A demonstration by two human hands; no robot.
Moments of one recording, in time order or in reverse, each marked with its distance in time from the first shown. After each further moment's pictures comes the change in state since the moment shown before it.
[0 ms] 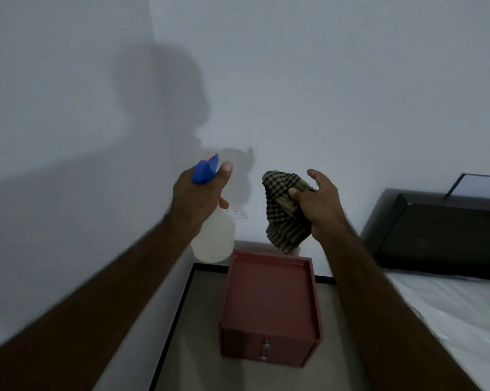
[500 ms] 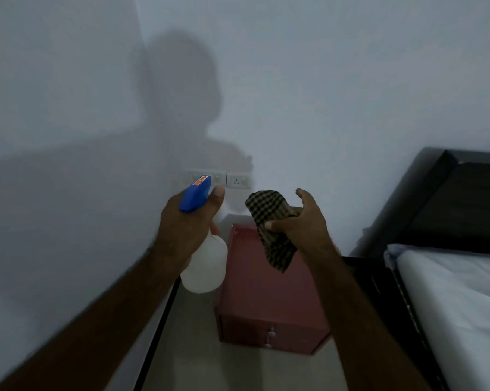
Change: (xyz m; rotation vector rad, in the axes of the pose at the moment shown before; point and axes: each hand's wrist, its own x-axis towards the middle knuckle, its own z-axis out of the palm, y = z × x) left_hand 0.003 -0.220 0.069 -0.020 -0.007 -0.121; right_hand 0.065 0.228 0.036 -0.159 -0.171 0.097
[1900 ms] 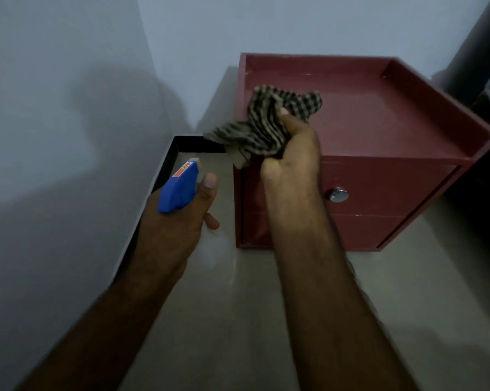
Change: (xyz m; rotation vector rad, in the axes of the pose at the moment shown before) left_hand -0.078 -0.589 0.024 -0.038 -0.098 0.054; right_hand 0.060 0.479 0.262 1.302 0.200 0.001
